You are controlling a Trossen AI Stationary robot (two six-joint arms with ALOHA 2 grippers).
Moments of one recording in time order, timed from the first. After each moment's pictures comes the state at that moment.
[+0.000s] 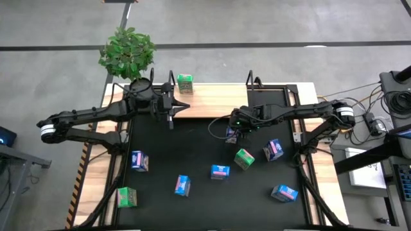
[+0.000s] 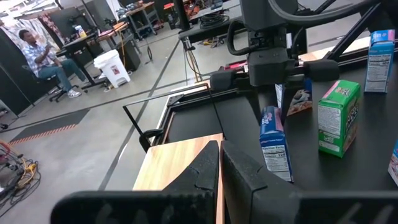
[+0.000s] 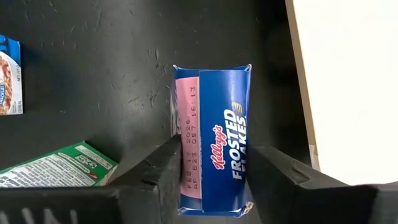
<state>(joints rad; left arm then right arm) 0.35 1.05 0.77 0.07 0.17 0.39 -0.11 1.50 1.14 -0.80 0.07 0.01</state>
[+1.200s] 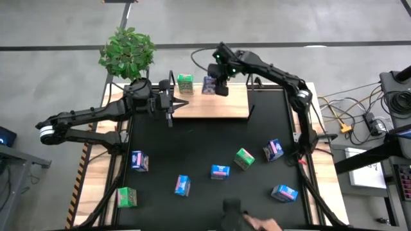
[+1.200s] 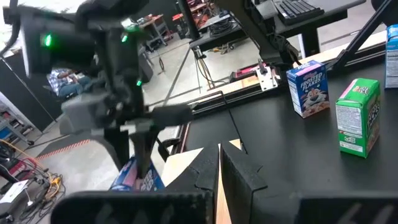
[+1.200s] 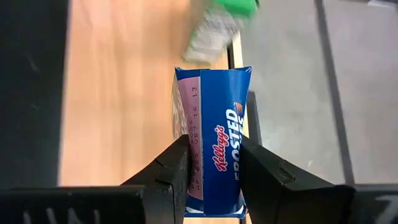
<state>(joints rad) 0.37 1.02 0.77 0.10 0.16 0.46 -0.61 2.08 2.09 -0.96 -0.16 -0.60</state>
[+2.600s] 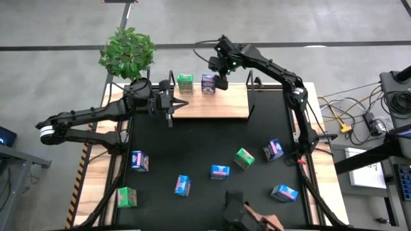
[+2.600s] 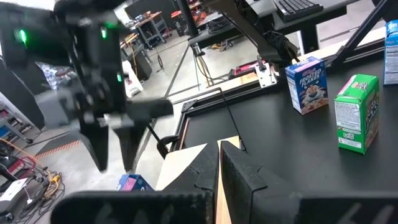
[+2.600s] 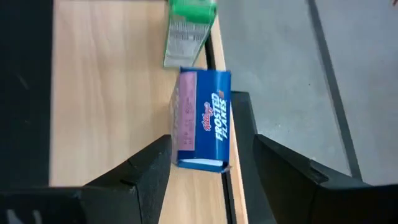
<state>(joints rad) 0.38 1.03 0.77 0.09 0.16 0.47 -0.65 2.12 2.22 -1.02 -0.19 -0.56</state>
